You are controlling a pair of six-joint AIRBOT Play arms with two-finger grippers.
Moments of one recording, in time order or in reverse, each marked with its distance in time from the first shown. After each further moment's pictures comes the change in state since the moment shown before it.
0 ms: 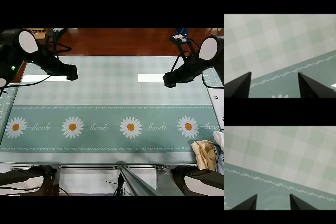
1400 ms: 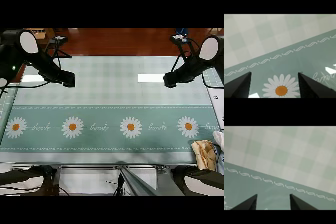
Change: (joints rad) left arm -0.003 -0.007 0.000 0.039 -0.163 0.003; right arm -0.003 0.000 0.000 0.003 0.003 -0.006
